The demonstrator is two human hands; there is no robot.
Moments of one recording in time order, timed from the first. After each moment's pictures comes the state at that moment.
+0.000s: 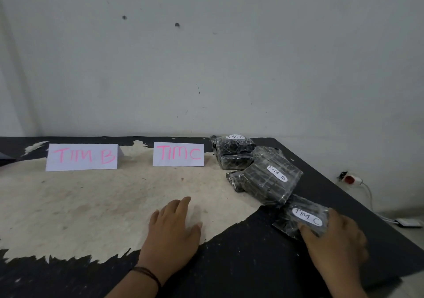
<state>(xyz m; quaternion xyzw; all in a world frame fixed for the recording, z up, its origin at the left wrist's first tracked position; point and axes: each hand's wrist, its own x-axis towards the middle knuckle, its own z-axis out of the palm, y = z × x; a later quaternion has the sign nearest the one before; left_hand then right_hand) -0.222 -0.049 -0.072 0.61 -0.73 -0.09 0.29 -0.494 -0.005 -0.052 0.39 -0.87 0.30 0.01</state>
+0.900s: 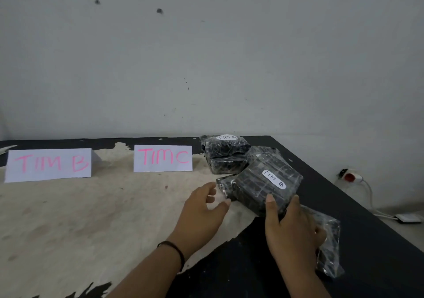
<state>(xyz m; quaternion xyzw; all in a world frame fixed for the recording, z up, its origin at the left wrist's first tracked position) -0.301 -0.119 -0.056 0.49 -0.67 -0.36 0.42 -0.458 -0.072 -0.053 0.43 -0.85 0.30 -0.05</state>
